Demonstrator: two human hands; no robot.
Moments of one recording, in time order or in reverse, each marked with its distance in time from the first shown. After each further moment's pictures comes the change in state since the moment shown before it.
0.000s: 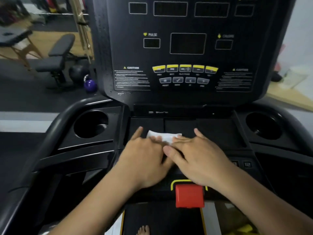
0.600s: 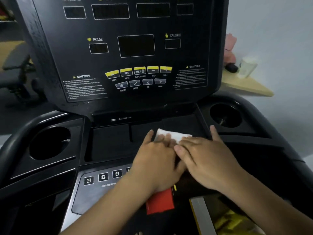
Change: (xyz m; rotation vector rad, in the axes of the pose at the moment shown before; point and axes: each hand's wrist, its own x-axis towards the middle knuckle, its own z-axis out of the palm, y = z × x) left_hand 0.049 0.079 0.002 0.005 0.018 0.208; right_hand -0.059 0.063 -0.010 -0.069 0.064 0.260
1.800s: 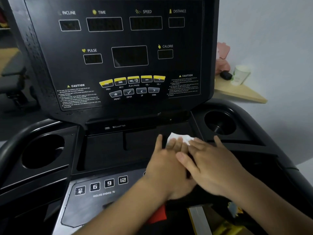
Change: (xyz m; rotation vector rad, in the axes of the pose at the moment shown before) left_hand 0.030 0.030 0.008 0.009 -0.082 0.090; right_hand -0.003 0.022 -0.007 -0.032 -0.126 0.066
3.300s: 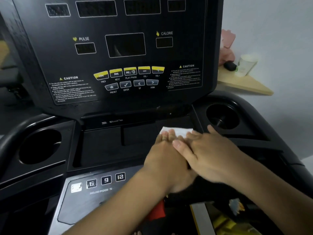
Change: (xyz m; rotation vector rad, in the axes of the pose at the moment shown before) left_hand 0.008 -0.001 -0.003 -0.055 -0.113 -0.061; right_hand 0.018 0.004 -0.013 -0.002 -0.059 -0.083
